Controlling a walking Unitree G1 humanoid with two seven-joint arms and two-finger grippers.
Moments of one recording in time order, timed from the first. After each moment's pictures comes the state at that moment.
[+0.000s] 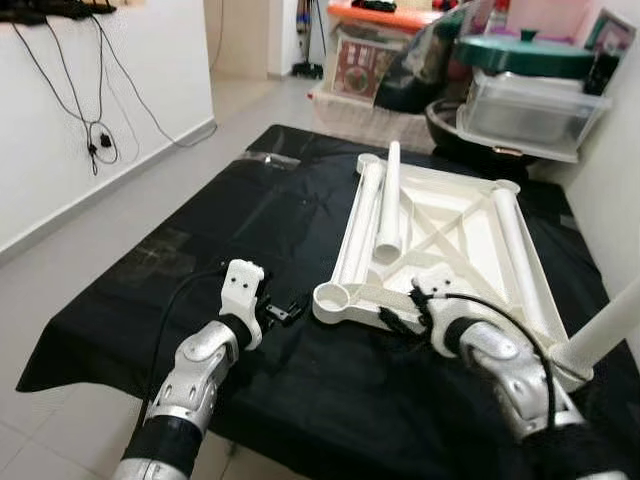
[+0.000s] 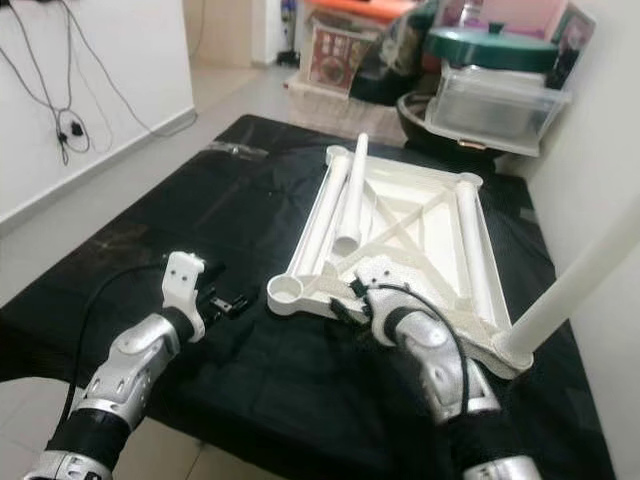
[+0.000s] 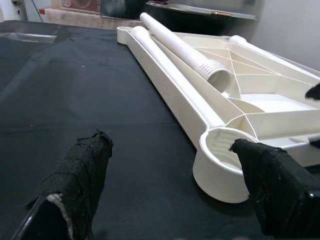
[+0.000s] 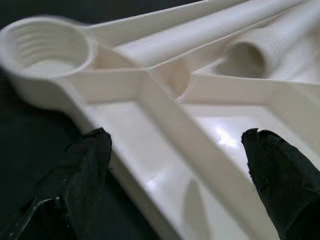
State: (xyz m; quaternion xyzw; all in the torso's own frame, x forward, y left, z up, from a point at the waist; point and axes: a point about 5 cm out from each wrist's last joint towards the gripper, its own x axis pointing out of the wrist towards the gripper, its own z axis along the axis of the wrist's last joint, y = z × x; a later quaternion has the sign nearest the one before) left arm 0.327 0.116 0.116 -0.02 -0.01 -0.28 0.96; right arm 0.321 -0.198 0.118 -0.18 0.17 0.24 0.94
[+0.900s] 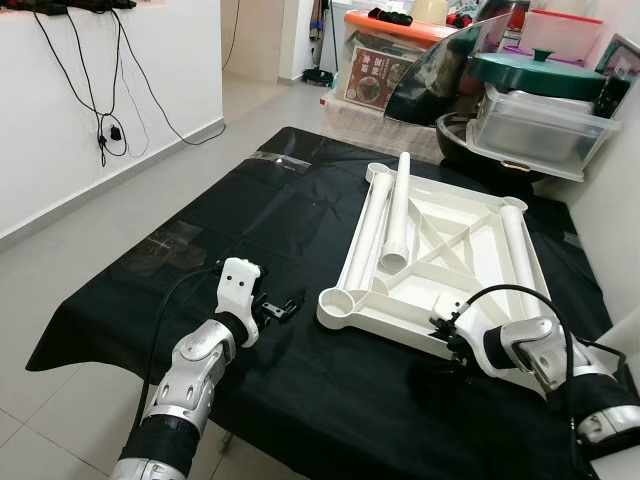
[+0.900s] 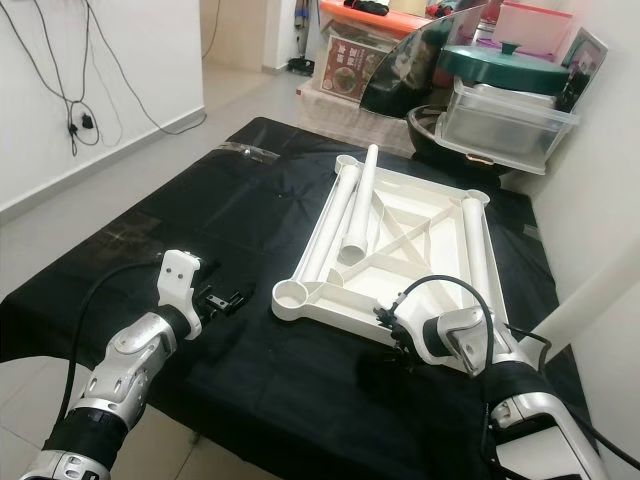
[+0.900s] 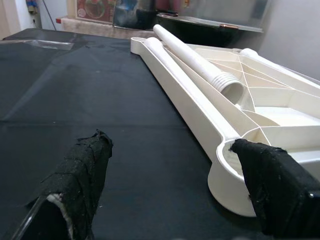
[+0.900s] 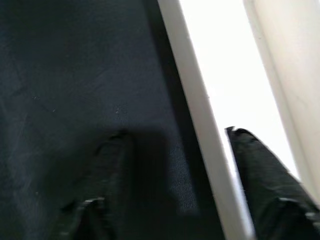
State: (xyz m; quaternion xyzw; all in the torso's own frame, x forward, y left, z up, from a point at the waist) left arm 0.327 0.116 0.117 -0.01 -0.01 -0.28 0.96; right arm 0.315 -0.249 0.097 -0.21 0.36 0.43 0.80
